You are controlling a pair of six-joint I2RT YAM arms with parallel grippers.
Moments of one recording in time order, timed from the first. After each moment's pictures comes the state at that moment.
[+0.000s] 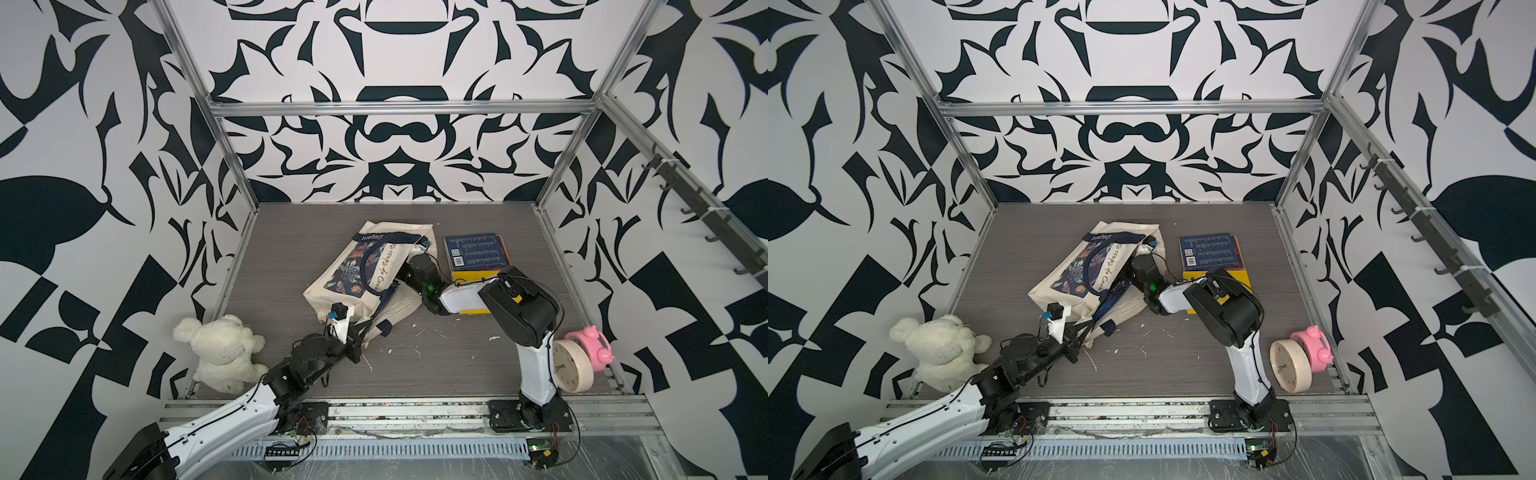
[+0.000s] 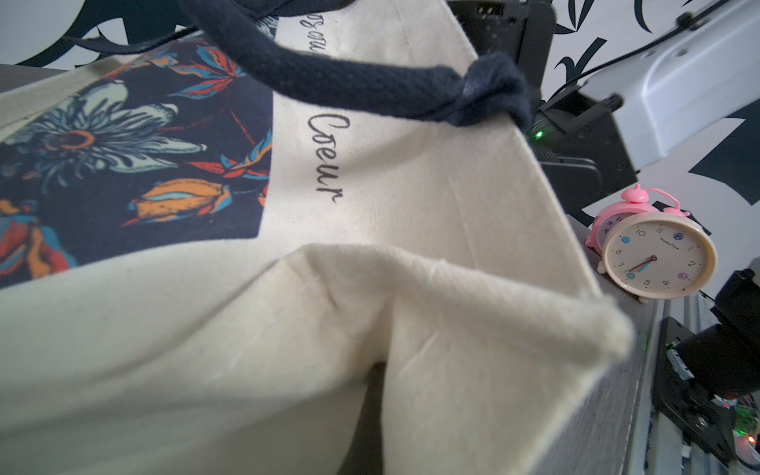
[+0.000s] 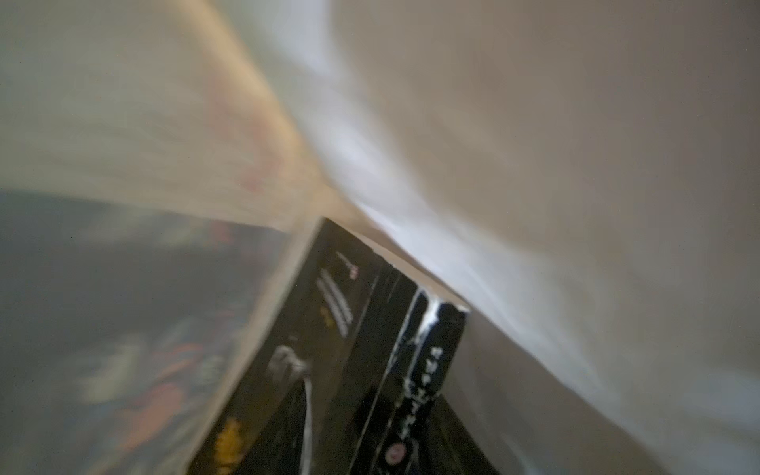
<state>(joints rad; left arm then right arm) -0.87 0.61 0.04 0.38 -0.04 -0.35 0.72 2.01 1.02 0.77 0.06 0.94</state>
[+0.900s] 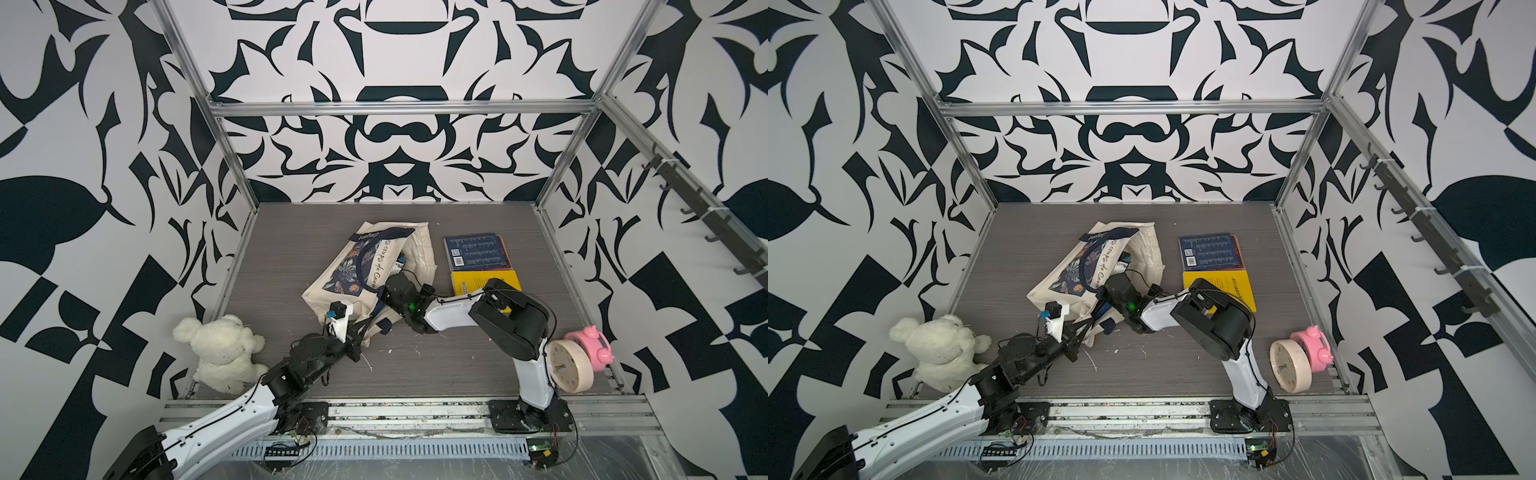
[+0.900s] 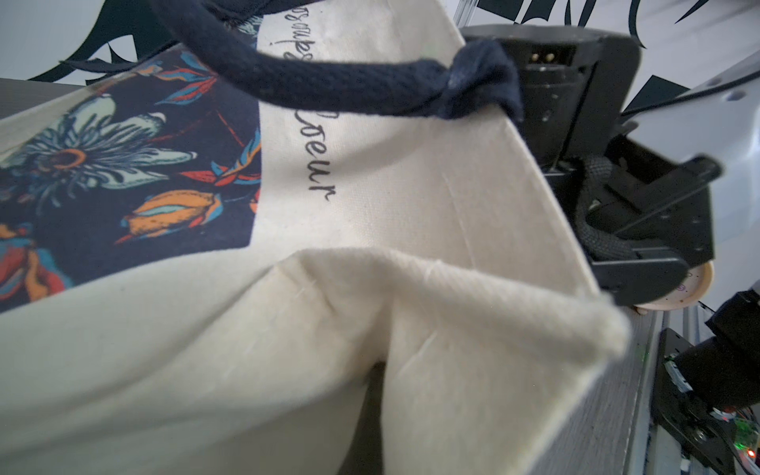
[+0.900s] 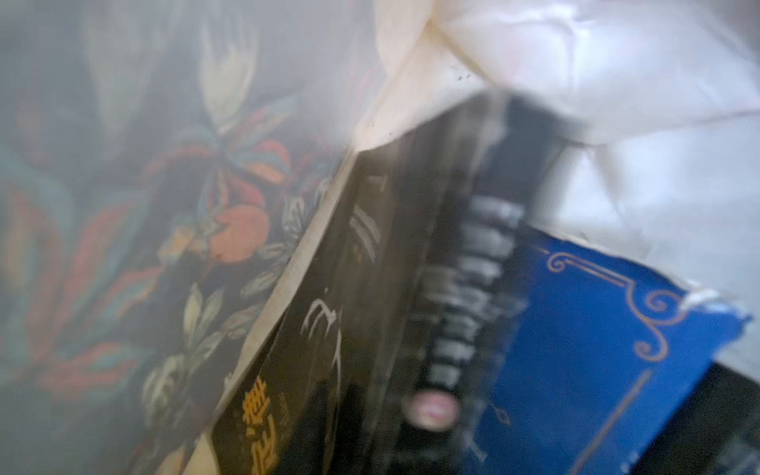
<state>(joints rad) -0.87 0.58 0.05 0.36 -0.06 -0.35 0.92 2.02 1.02 0.74 0.20 0.98</state>
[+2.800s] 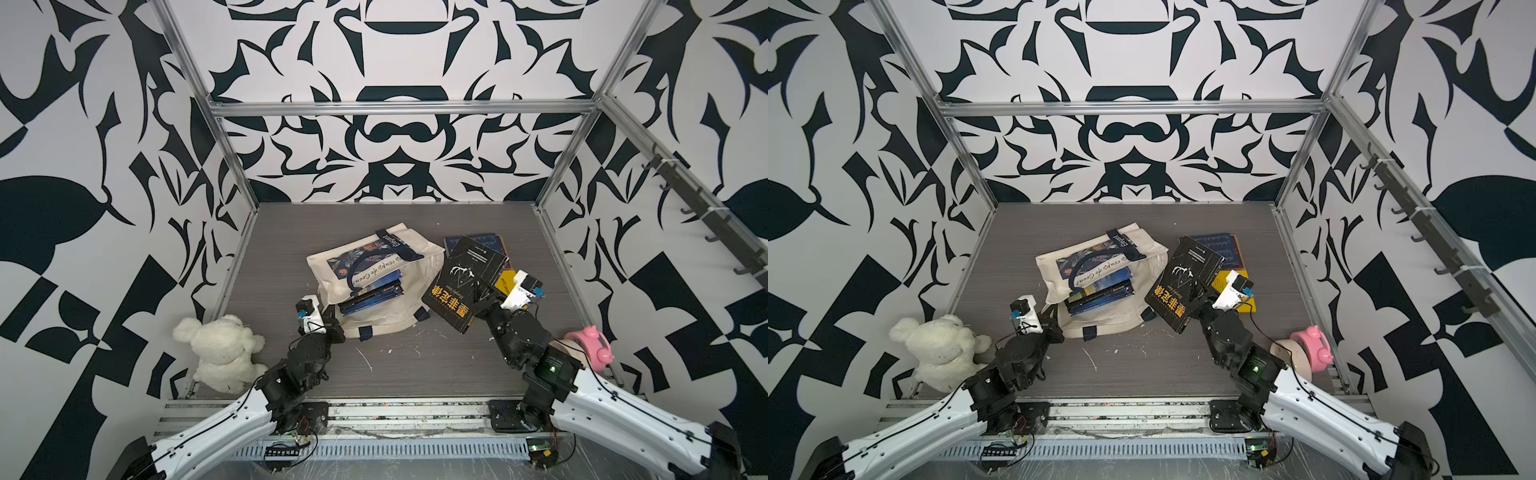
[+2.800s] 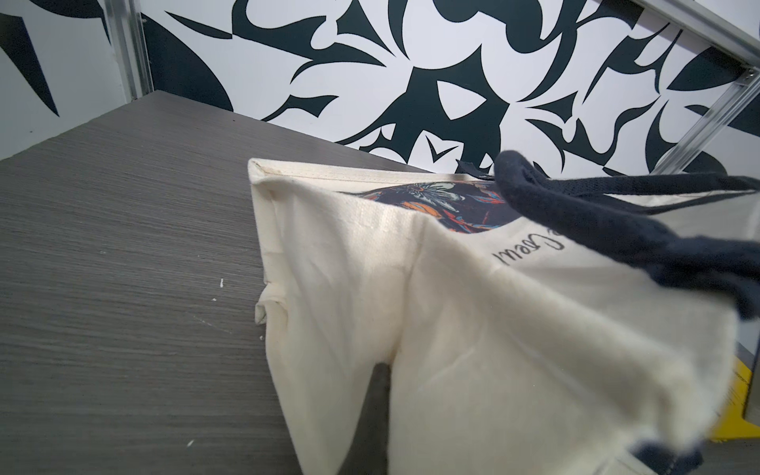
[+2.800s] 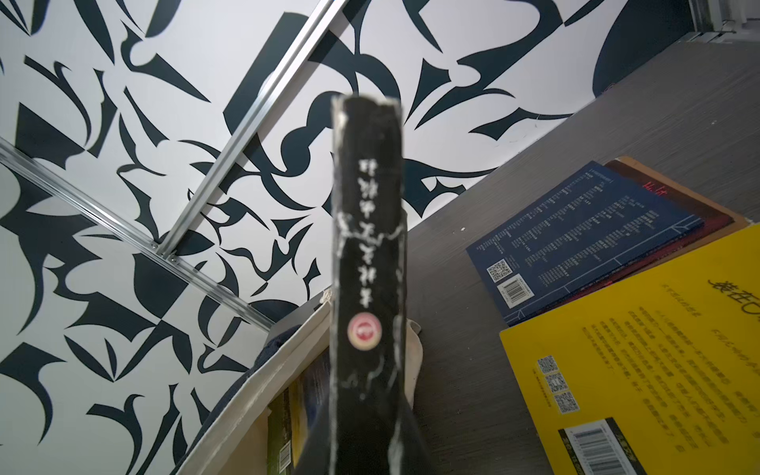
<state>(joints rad) -0.89 0.49 0.06 0.22 -0.70 -0.47 0.86 0.57 0.38 0.15 0.67 0.84</state>
